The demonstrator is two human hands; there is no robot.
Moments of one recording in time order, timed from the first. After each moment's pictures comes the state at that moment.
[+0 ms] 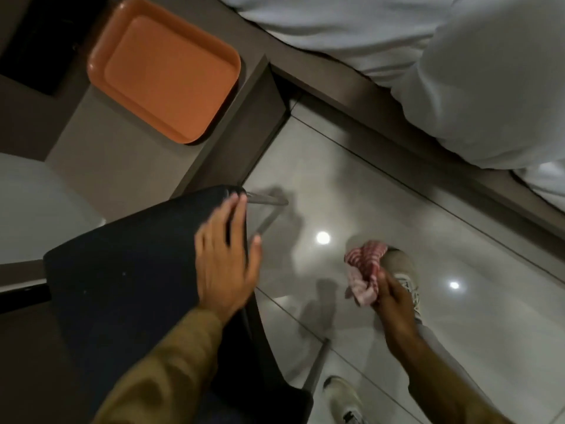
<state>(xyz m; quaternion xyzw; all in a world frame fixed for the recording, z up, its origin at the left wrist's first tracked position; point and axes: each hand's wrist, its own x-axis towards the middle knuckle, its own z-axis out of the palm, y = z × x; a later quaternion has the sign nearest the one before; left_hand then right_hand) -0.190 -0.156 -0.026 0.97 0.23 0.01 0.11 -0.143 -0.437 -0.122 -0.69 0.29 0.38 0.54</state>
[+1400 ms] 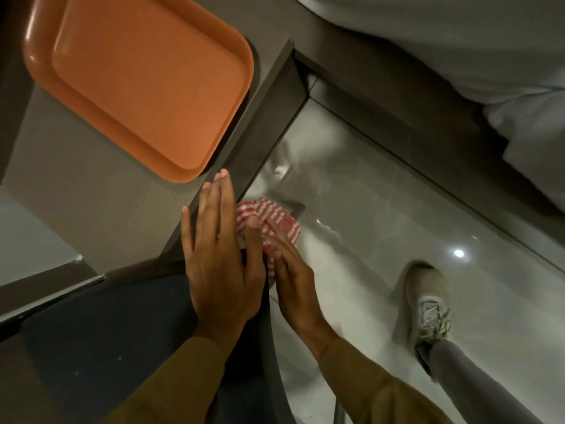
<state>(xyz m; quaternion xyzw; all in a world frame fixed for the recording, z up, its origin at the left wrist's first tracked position) -0.077 -0.074 -0.045 0.93 0.34 -0.05 0.16 -0.085 -0.180 -0.119 -0.60 0.10 0.44 0.67</state>
